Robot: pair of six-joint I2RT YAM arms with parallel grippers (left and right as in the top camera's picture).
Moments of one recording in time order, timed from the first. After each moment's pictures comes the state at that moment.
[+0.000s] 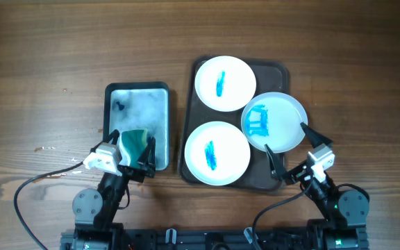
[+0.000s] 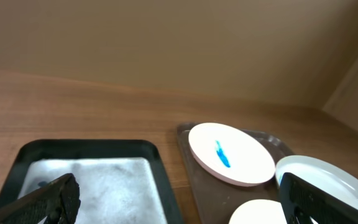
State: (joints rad) left arm -0.08 0.01 0.01 -0.03 0.25 -0.26; right arm 0.05 0.02 0.01 0.10 -0.50 -0.02
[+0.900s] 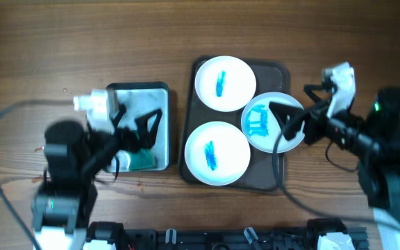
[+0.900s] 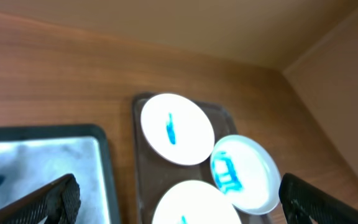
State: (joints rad) left arm -0.08 0.77 0.81 -0.49 0.43 -0.32; right arm 0.05 0.92 1.11 -0.73 -0.58 0.03
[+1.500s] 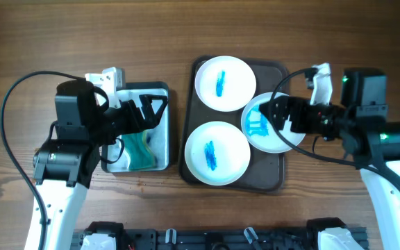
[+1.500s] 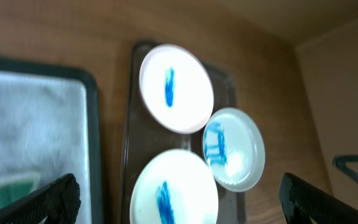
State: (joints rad) left arm -0.08 1.04 0.96 -0.66 0.49 -0.42; right arm 0.09 1.13 1.12 -0.96 -0.54 0.26
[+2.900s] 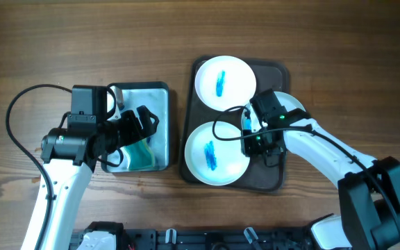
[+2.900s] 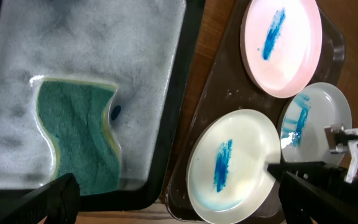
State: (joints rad) left arm -0.08 1.15 0.97 -0.92 0.30 -0.50; right arm 0.41 1.62 0.85 -0.64 -0.23 0.36
